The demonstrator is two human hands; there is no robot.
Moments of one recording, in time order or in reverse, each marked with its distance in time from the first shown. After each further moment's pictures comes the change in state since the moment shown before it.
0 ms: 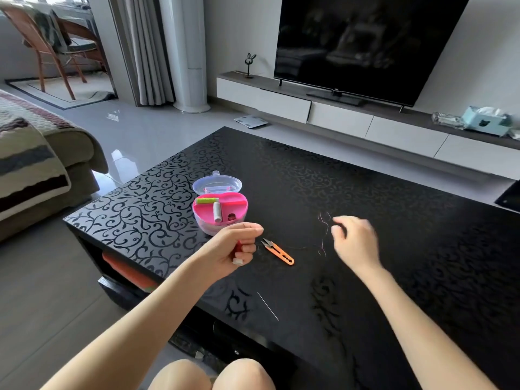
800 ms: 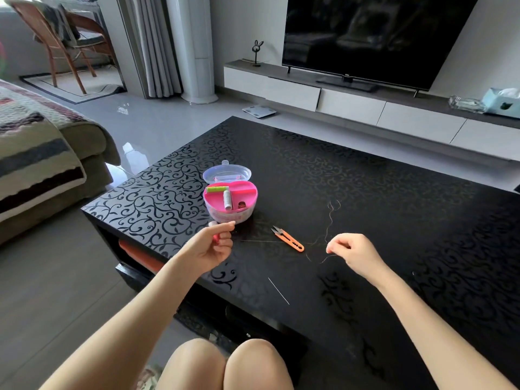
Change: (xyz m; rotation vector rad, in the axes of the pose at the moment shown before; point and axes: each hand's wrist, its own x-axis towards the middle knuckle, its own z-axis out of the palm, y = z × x) left_hand -0.005 -0.010 -0.061 -0.333 0.131 -0.089; right_hand -0.036 -0.002 -0.004 0.305 -0.503 0.185
